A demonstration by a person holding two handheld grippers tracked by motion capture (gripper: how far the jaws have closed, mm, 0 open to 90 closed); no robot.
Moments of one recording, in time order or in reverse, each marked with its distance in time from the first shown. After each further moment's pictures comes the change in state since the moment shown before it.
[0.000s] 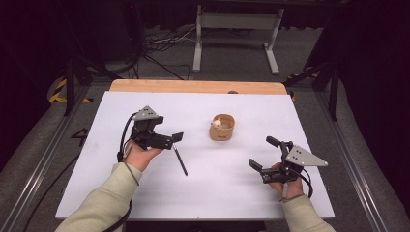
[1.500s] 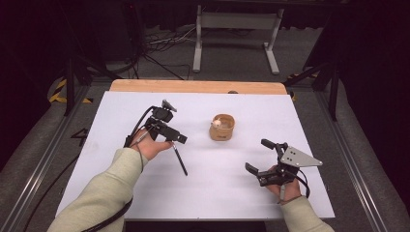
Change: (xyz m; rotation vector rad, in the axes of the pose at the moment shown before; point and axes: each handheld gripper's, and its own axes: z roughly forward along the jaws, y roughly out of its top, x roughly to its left) left arm 0.009 0.025 0.048 0.556 0.093 -0.192; right arm 0.007 -0.002 0.007 0.042 0.052 -0.010
